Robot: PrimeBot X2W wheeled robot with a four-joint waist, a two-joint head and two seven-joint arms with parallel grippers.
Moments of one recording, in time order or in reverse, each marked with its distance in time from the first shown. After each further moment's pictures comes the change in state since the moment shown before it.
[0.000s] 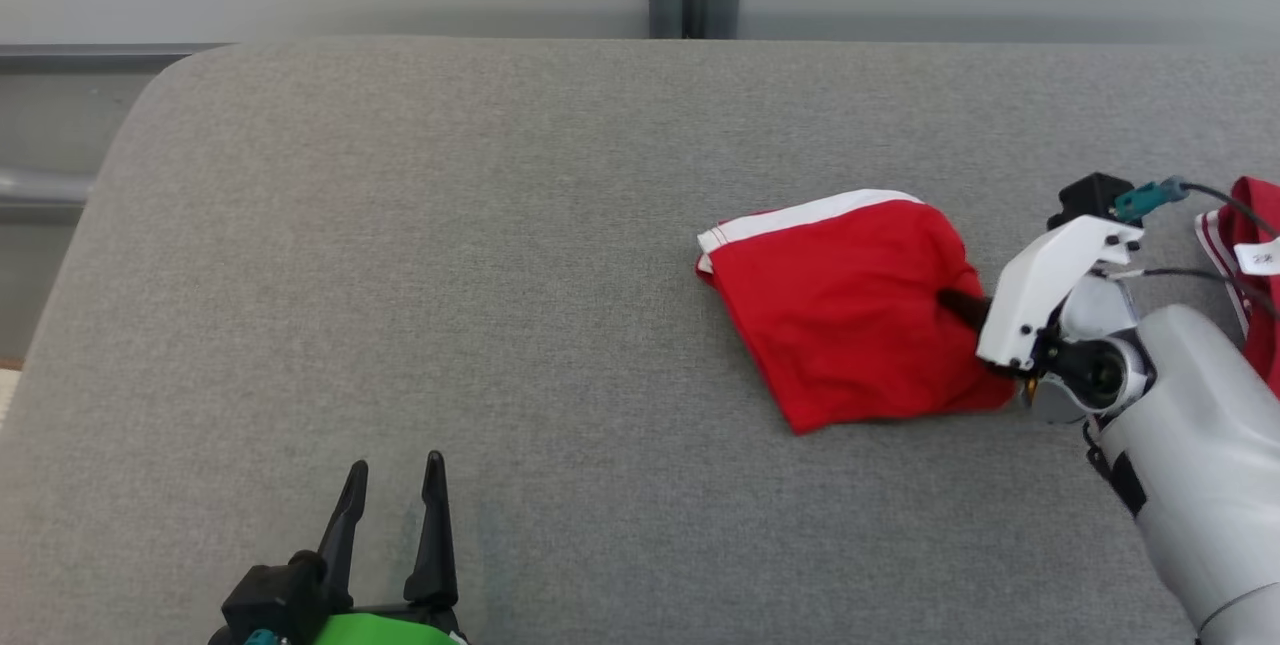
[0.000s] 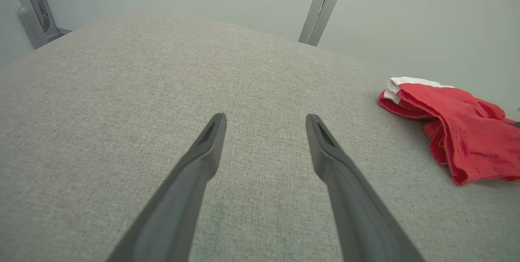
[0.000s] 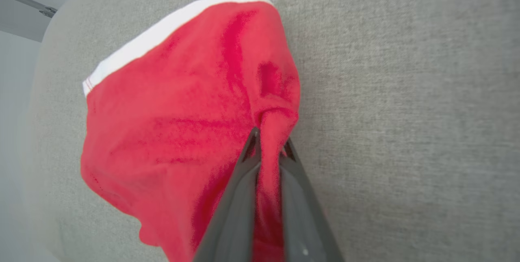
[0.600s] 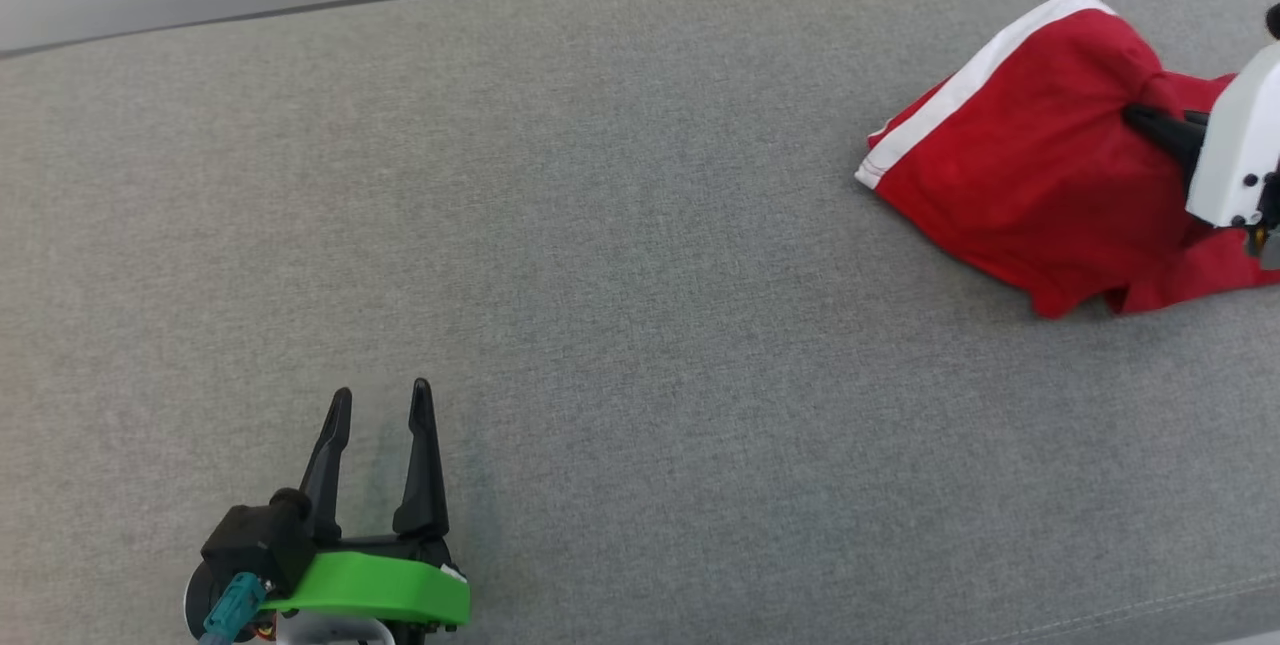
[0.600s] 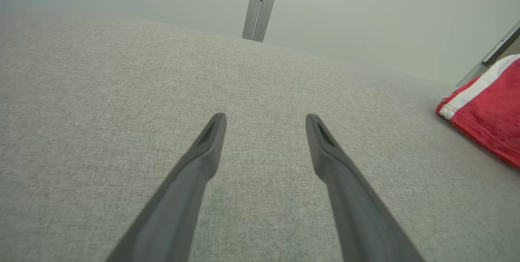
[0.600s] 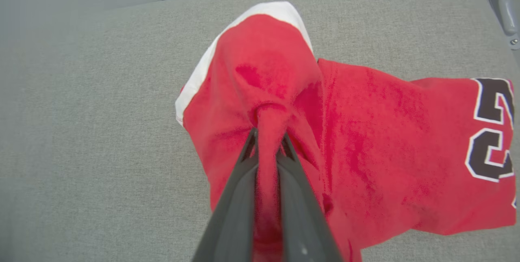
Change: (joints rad) left arm -0.088 0.000 0.008 -0.030 0.002 0.015 0.000; right arm -0.066 -0.340 0.003 -0.438 0.024 0.000 0.230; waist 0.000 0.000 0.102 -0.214
